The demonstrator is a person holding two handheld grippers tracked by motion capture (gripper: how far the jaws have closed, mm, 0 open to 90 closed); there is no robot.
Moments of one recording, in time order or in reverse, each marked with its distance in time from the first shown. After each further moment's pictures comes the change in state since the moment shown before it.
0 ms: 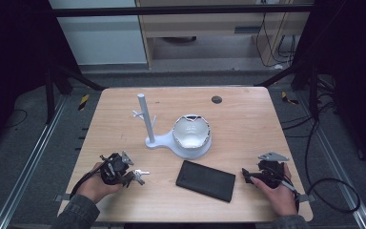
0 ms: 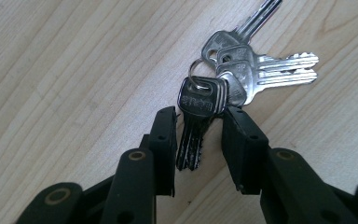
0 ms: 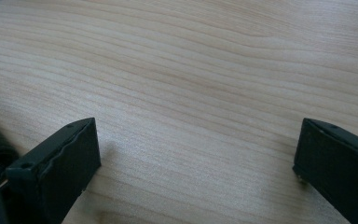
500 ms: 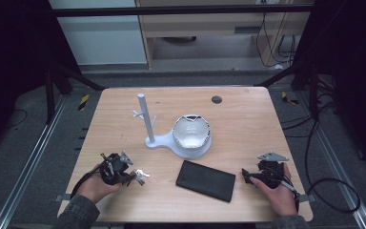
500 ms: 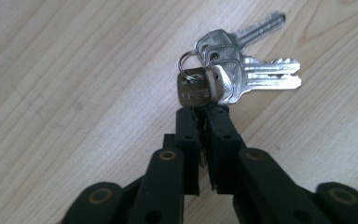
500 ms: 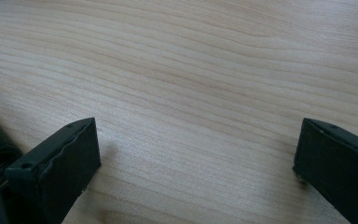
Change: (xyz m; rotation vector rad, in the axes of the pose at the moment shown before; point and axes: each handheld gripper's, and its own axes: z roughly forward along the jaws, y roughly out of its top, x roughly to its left) left arm 0.002 -0.001 -0.003 -0.030 -0.068 -0.043; right arm 0.001 0.000 0.000 0.001 0.007 -0.001
